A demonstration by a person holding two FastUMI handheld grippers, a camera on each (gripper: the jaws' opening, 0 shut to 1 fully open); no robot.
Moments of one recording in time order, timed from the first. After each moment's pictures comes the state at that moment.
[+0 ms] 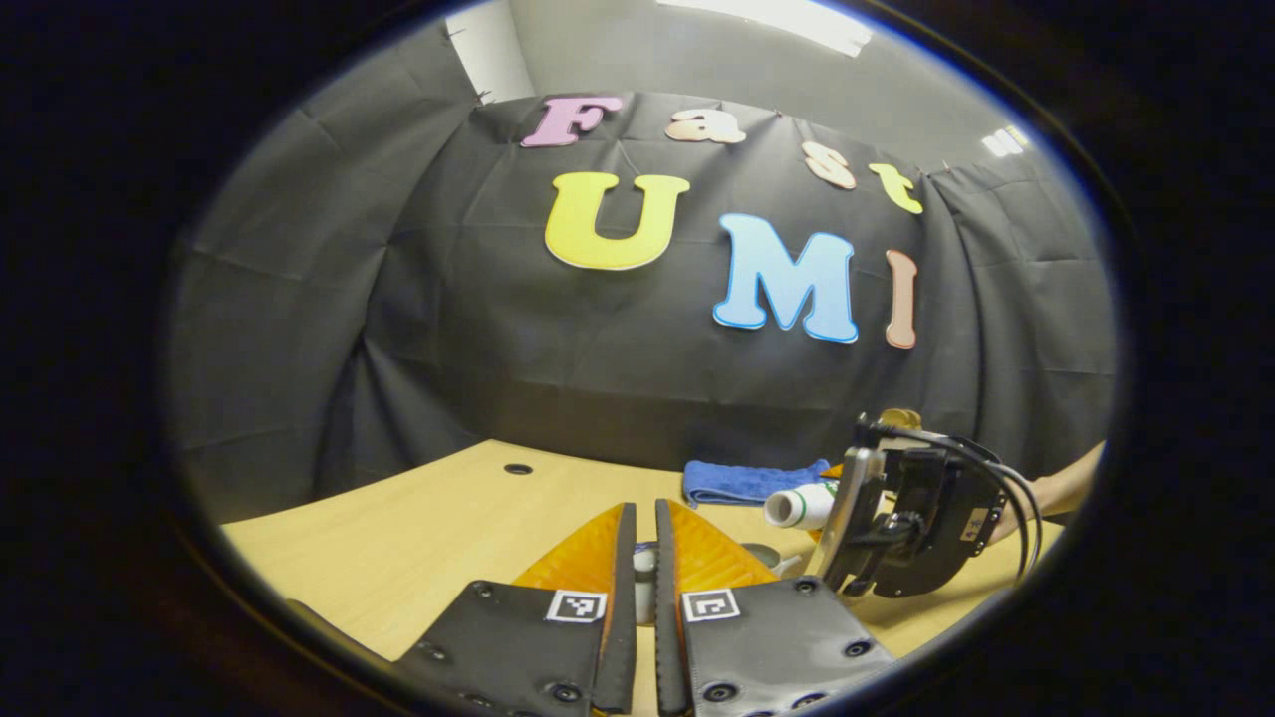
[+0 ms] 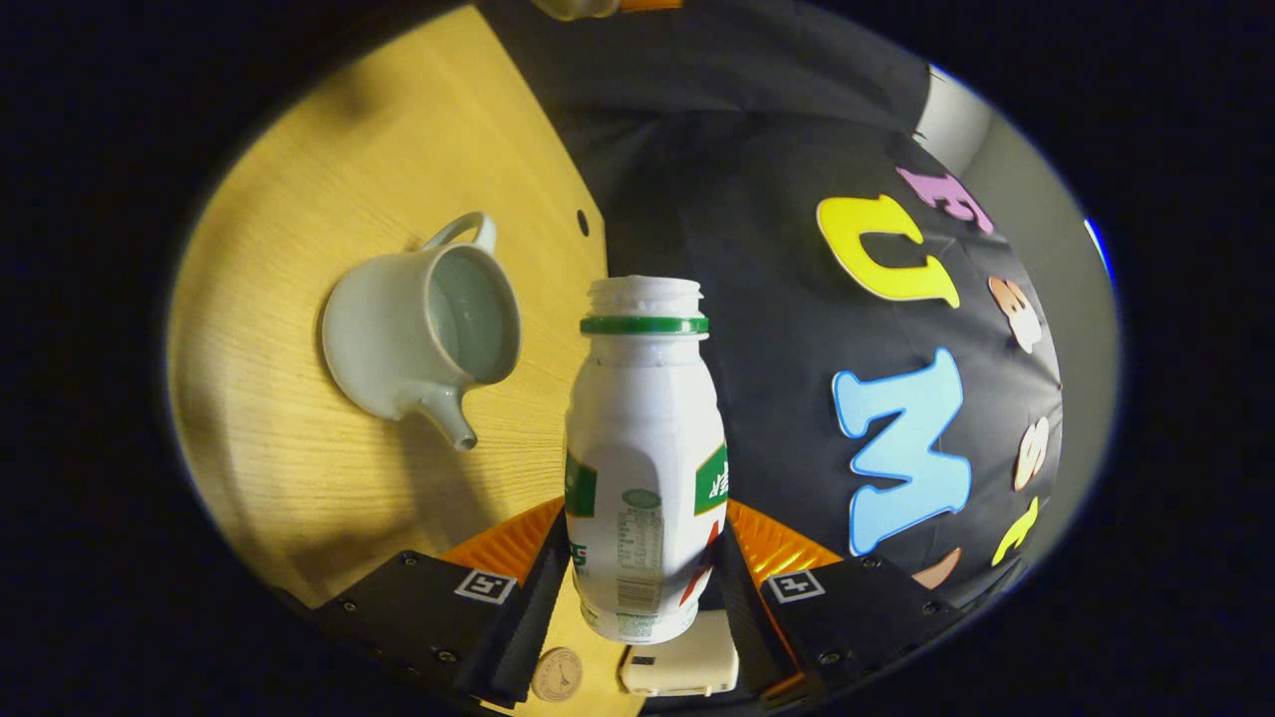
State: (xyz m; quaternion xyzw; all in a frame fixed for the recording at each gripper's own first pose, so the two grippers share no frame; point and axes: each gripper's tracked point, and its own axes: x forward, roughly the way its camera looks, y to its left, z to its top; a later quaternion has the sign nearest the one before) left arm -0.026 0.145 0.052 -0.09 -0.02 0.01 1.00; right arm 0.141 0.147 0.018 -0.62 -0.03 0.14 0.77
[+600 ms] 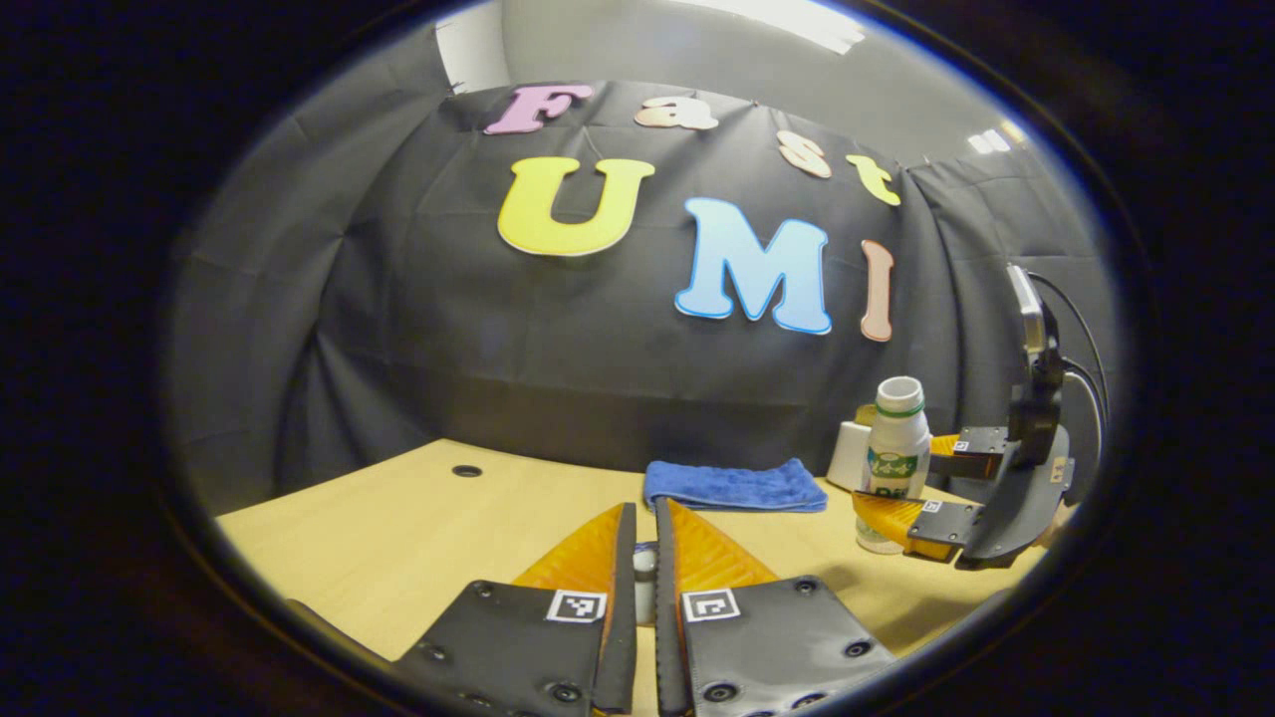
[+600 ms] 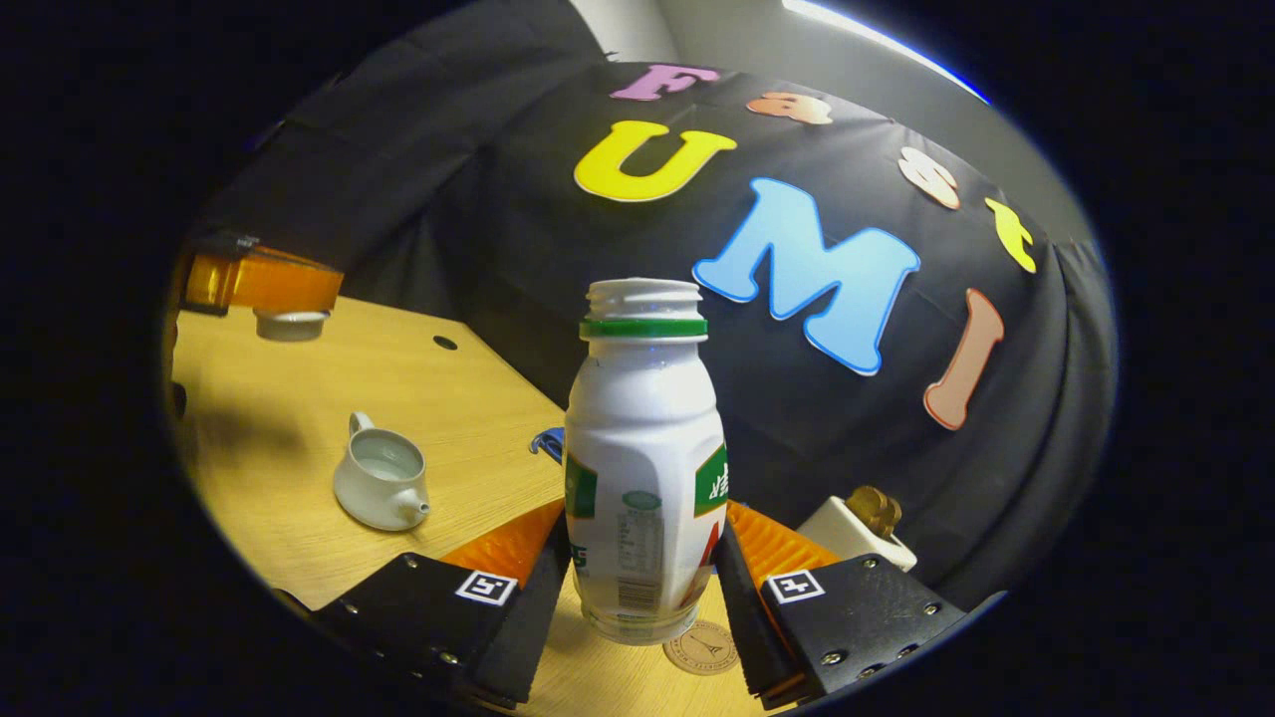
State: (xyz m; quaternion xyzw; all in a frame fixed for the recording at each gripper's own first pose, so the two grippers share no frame) left arm 0.034 0.090 0.051 -0.09 -0.01 -0.05 1.00; right arm 0.097 0.083 0.062 -0.26 0.00 0.13 0.96
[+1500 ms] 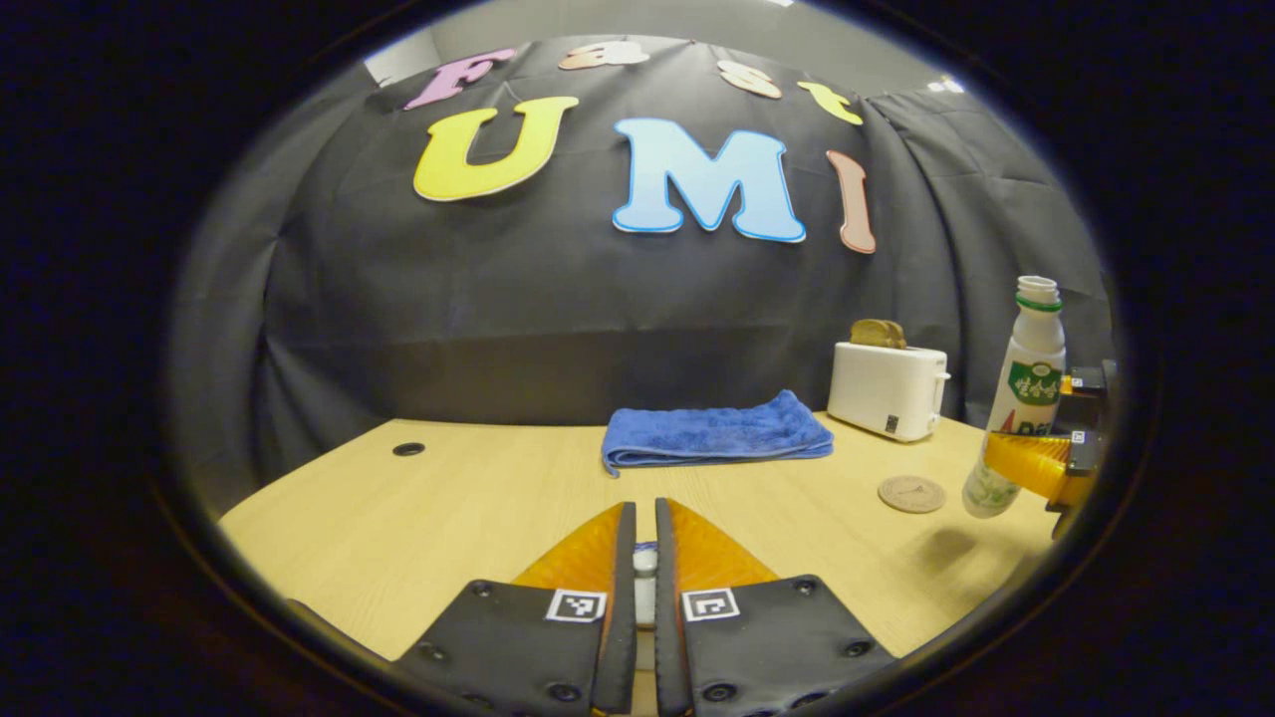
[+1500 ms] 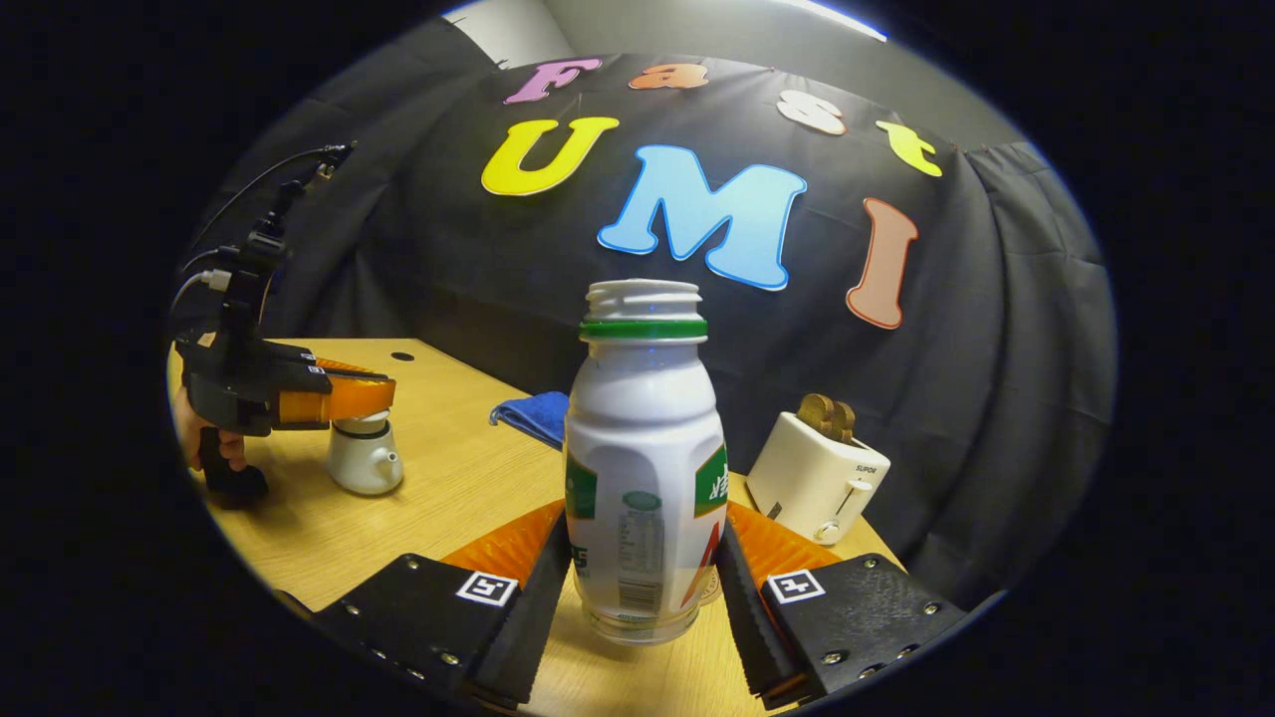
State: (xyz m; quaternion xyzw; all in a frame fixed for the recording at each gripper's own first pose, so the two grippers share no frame) left arm 0.110 0.027 -0.013 0.00 0.07 -0.06 1.00; right arm 0.062 0.003 0.032 -0.17 0.04 0.08 0.98
